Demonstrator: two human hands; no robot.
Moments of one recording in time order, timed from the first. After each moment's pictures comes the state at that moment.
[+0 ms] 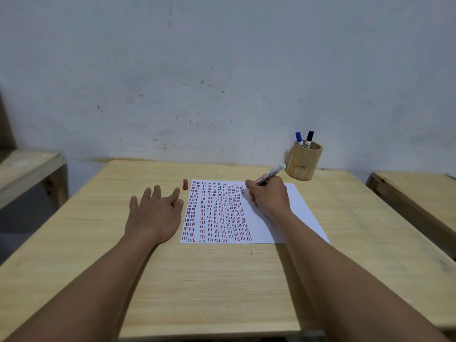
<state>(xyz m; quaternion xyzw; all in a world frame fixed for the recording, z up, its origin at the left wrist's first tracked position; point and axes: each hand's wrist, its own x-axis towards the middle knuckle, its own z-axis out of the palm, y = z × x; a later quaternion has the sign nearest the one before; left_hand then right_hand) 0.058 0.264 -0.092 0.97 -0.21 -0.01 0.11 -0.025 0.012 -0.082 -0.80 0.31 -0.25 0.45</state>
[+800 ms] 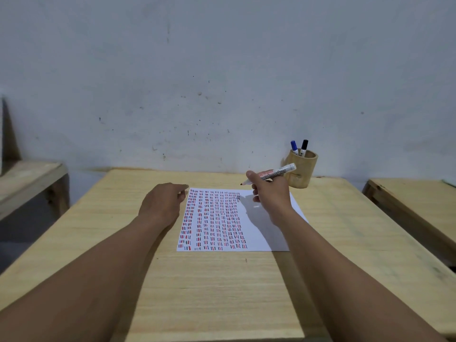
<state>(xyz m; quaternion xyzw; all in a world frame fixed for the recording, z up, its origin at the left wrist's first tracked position) 0.095 0.239 -0.079 0.93 -0.26 0.07 0.24 -0.039 0.023 -0.043 -0.69 0.25 -0.29 0.61</state>
